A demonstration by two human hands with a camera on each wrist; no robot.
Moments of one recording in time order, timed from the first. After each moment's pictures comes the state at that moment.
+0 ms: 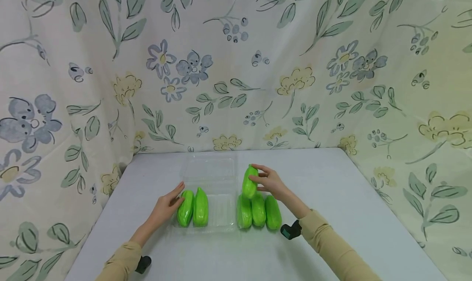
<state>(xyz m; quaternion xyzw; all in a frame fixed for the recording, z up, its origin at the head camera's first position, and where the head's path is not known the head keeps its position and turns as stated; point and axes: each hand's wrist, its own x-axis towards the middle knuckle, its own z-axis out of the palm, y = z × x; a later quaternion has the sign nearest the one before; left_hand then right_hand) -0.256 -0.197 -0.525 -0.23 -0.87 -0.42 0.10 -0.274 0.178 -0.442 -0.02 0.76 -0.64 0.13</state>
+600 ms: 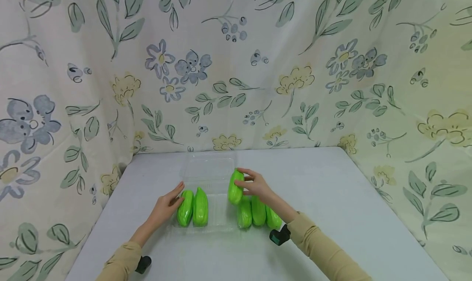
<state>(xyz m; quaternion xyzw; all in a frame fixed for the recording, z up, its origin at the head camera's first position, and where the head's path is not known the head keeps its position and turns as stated) -0.255 -0.197 -0.524 -0.23 -0.87 -0.42 0.10 -0.264 0.135 -0.446 -0.03 0.75 -0.65 0.13</state>
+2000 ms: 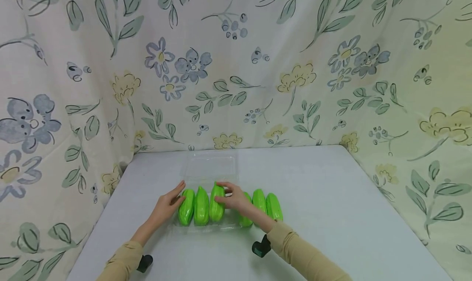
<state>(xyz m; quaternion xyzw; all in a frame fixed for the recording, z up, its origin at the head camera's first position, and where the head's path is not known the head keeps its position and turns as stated) -0.256 -0.195 -0.523 -0.23 -0.87 -0.42 0.11 -0.246 0.074 -0.473 -0.07 0.77 -0.61 0.15</state>
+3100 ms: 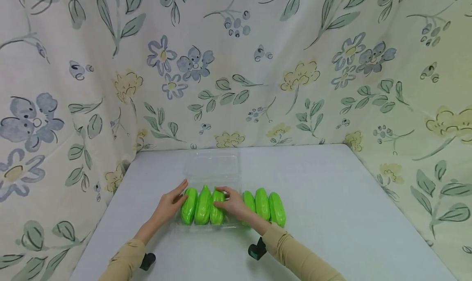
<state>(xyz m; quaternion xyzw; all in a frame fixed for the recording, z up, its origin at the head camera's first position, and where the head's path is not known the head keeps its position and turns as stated) -0.257 -0.195 -0.523 -0.23 -0.87 -0.42 0.11 -0.240 0.059 -0.491 -0.07 0.81 -0.57 0.12</state>
